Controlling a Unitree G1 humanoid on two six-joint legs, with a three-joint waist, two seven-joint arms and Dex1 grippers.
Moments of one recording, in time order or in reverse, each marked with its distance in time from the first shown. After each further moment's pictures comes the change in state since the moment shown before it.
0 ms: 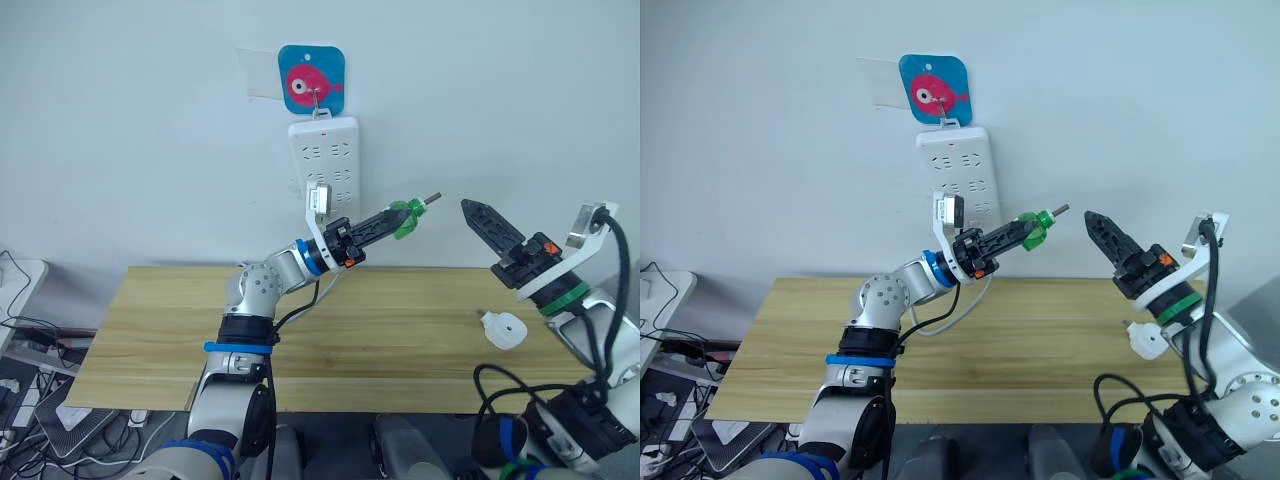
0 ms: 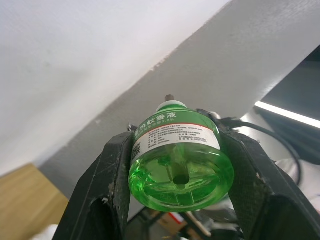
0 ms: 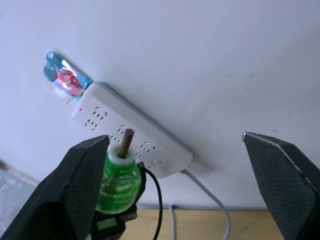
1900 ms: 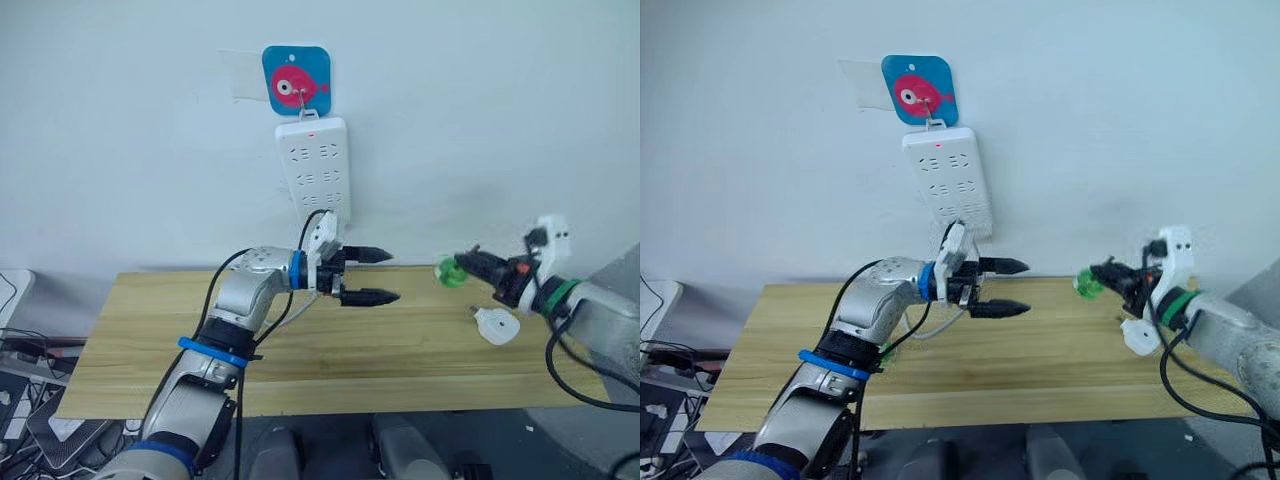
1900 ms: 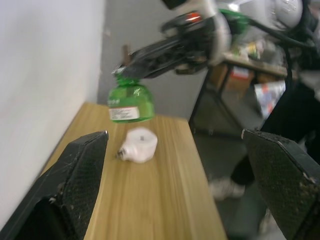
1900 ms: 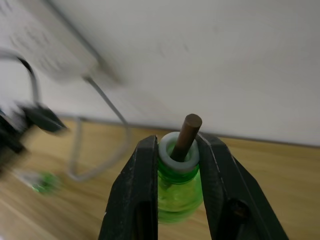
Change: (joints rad) left arm 0.063 0.273 -0.347 0.023 0.465 -0.594 -0.433; right arm 0.313 -0.937 0.850 0.297 -0.419 -0.789 0.538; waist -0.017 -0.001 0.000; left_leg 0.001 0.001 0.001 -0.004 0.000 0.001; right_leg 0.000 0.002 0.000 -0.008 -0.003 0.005
